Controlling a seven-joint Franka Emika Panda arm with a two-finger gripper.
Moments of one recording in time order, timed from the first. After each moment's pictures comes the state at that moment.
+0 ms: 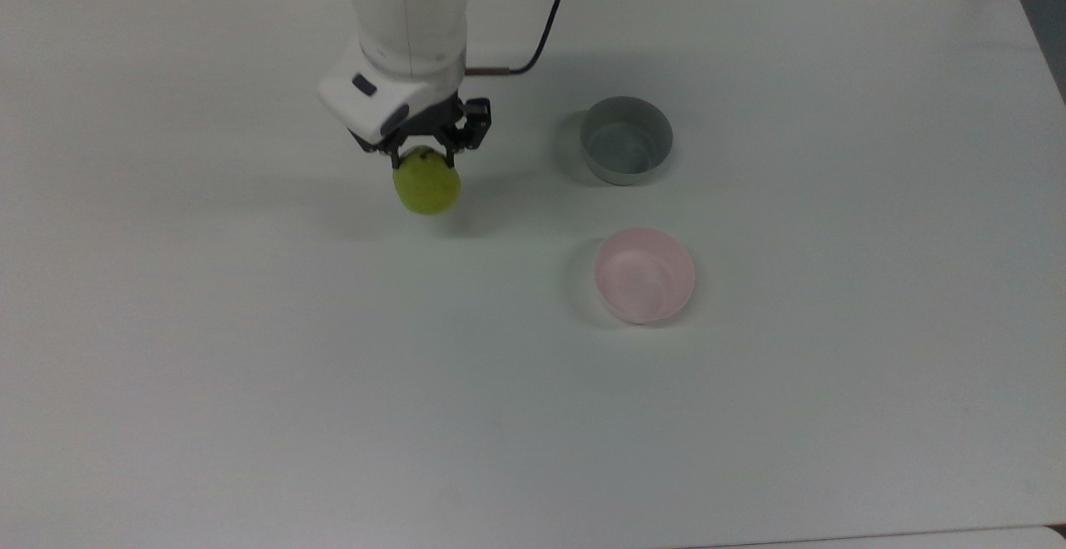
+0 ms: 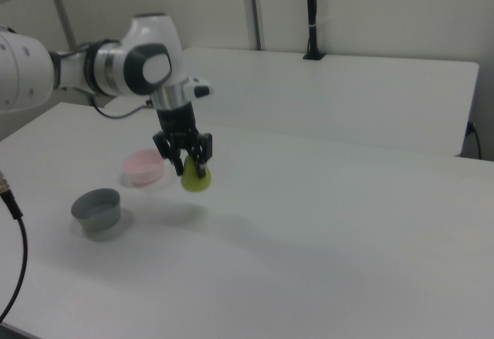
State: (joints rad) arm 0.12 0.30 -0.10 -1.67 -0.08 1.91 -0.07
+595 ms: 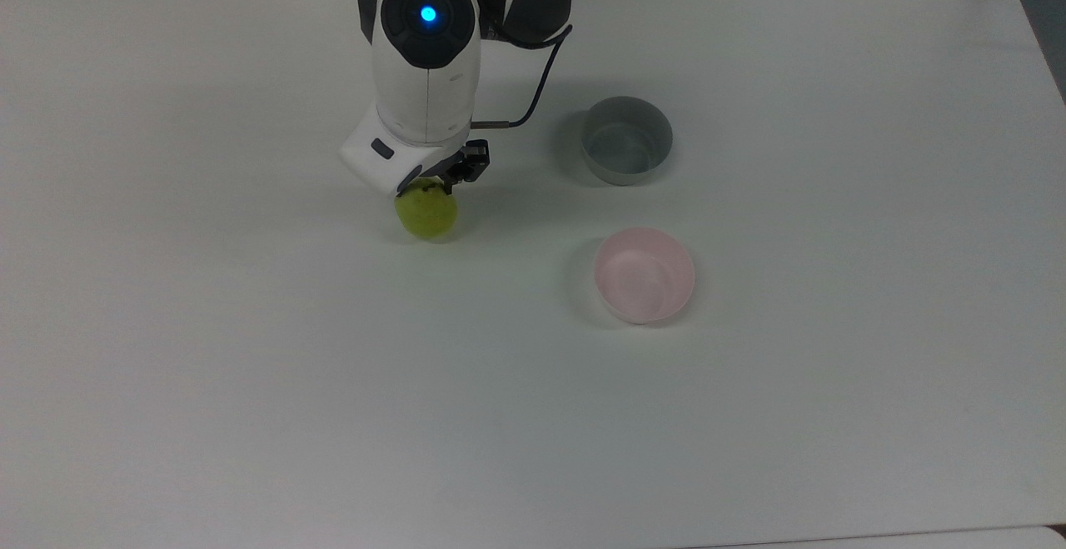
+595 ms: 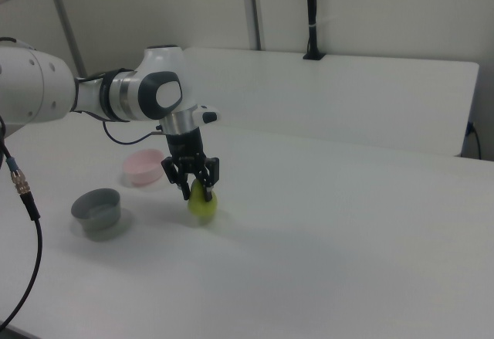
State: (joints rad) arm 0.12 0.40 -0.10 -1.69 -0.12 1.94 -0.07
